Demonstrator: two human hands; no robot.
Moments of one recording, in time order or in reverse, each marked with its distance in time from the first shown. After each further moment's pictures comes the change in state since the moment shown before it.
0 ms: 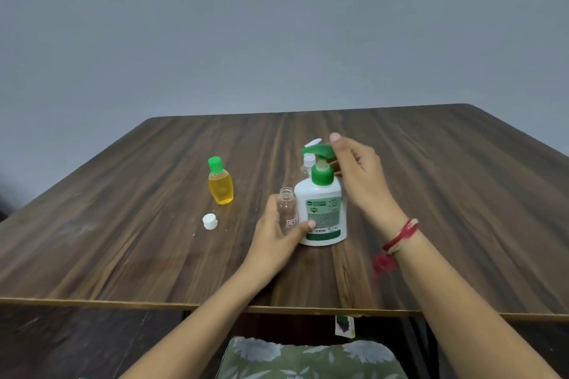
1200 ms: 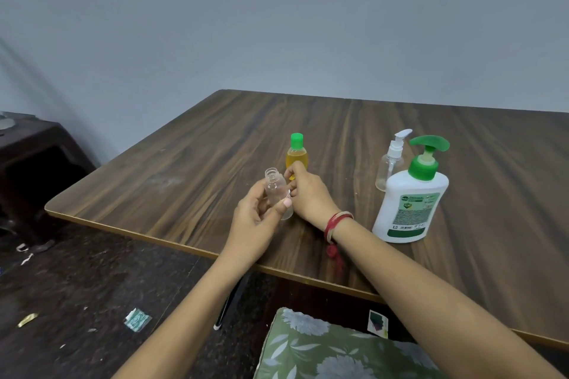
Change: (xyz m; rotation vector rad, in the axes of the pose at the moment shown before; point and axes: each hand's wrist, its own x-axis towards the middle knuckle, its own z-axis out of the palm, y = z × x) left_hand -0.038 -0.017 -0.125 -0.092 0.190 0.084; right_hand -0.027 0.023 0.187 -0.424 -0.577 0.064
